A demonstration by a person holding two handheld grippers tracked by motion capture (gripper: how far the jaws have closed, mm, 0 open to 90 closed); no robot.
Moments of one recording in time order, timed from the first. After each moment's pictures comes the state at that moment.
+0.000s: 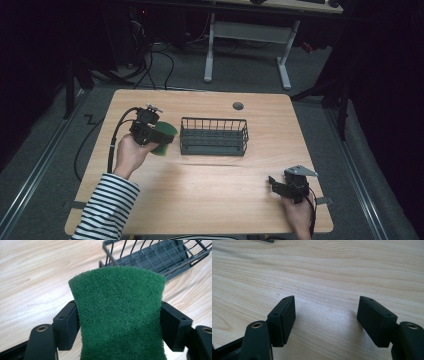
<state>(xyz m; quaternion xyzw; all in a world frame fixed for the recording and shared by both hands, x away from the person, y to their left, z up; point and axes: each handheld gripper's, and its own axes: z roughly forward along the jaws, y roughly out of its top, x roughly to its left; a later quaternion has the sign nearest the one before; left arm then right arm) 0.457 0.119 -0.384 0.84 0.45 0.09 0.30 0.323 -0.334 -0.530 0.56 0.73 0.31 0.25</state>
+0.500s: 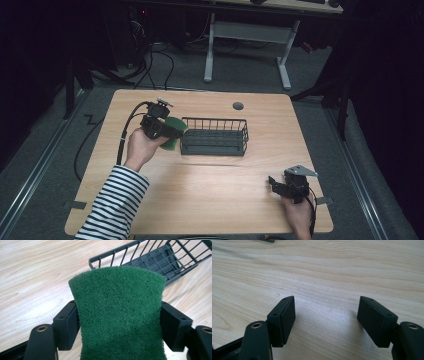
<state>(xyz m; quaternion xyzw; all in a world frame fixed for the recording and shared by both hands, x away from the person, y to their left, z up) 0.471 0.095 -0.379 0.84 0.44 0.08 0.30 0.323 -0.334 -0.530 0.56 0.73 0.31 0.25</state>
